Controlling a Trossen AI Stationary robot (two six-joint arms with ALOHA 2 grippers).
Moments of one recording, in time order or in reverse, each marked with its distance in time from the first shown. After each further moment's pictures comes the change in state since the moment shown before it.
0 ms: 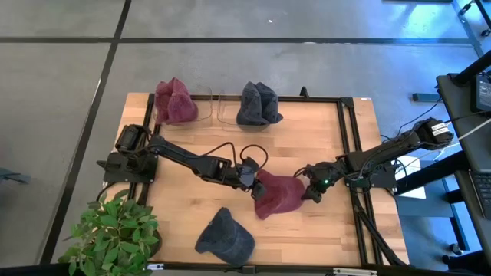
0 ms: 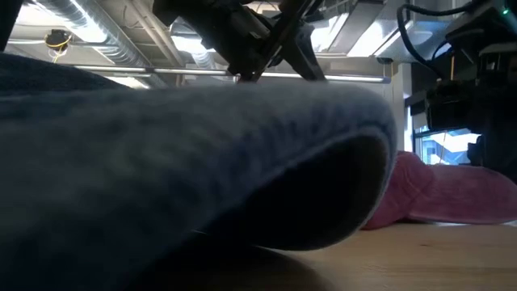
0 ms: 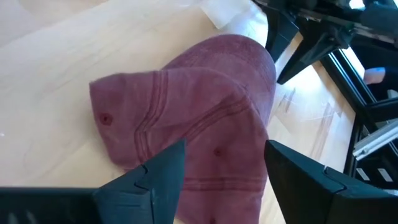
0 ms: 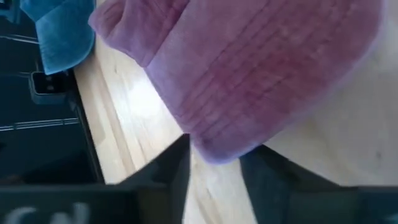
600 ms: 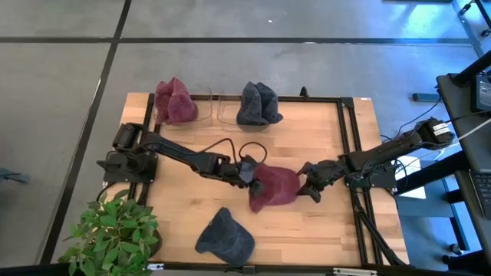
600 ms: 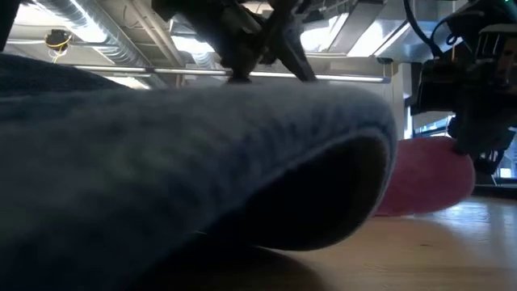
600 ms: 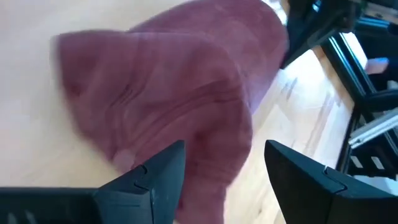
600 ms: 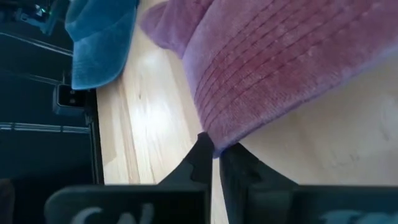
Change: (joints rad) left arm 0.025 -0.041 0.000 -0.080 0.078 -0.017; right arm 0.000 -0.031 0.001 0.085 0.087 -0.125
